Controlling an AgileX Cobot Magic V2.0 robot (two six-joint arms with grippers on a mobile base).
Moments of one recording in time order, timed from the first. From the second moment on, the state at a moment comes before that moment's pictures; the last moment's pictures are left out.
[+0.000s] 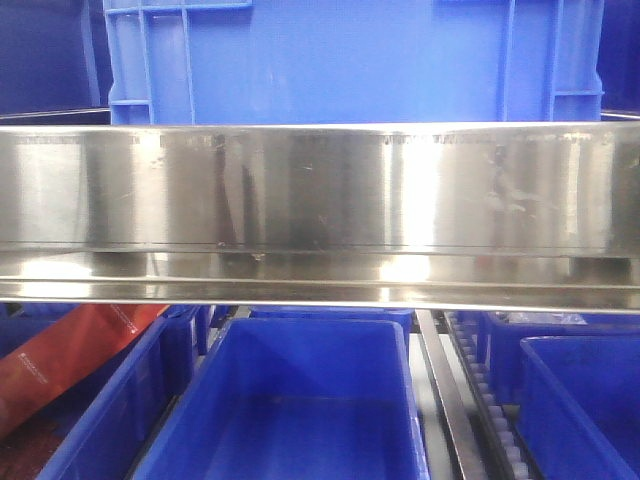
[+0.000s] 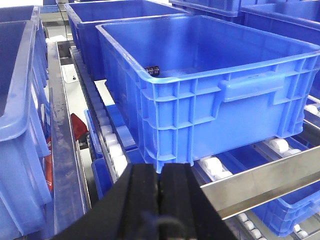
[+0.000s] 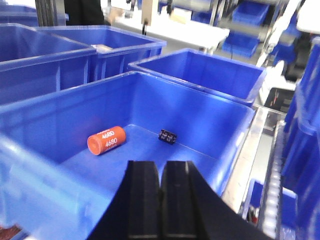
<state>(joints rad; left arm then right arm) -0.62 0.50 -0.99 0.14 0.86 -0.14 0.45 0.80 -1.10 0.07 0.53 -0.14</state>
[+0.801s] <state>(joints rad) -0.62 0.50 -0.99 0.17 0.86 -0.14 0.45 0.44 -0.54 0.07 0.20 -0.13</state>
